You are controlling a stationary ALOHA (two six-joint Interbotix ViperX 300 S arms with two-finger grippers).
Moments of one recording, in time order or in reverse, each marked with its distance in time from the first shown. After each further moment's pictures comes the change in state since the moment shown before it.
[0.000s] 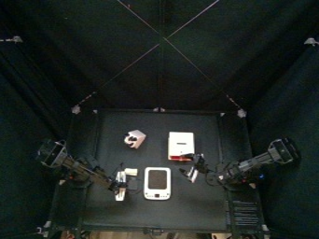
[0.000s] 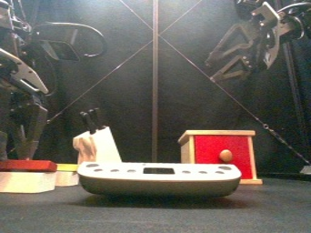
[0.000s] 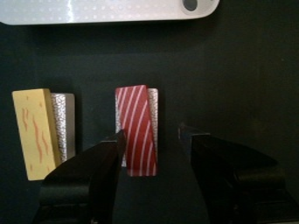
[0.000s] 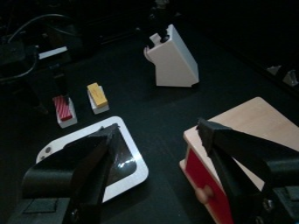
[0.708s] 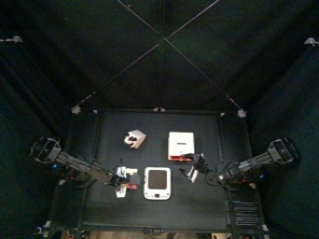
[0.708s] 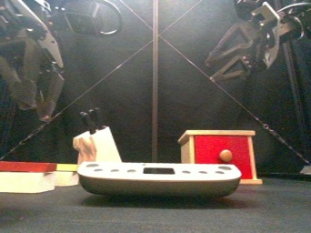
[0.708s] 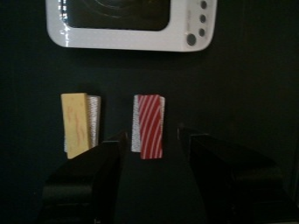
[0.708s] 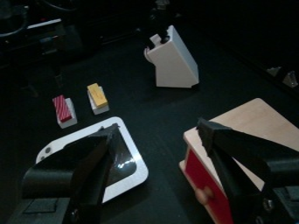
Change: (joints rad) left arm -0.014 -0.110 -0.104 -0.095 0.204 0.032; right arm 0.000 0.000 0.000 -0.009 -0.002 0.000
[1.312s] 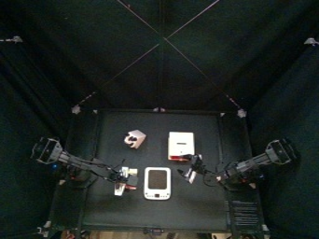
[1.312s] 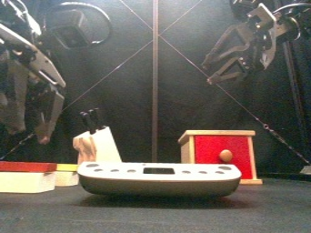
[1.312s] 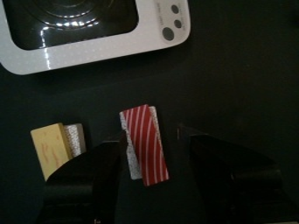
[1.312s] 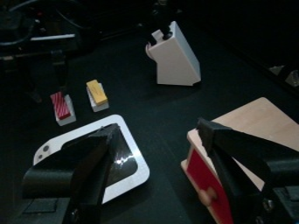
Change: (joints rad) left arm 0.170 -0.072 0.037 -0.373 -0.104 0.589; right arm -0.005 0.032 -0.017 0.000 0.000 0.000
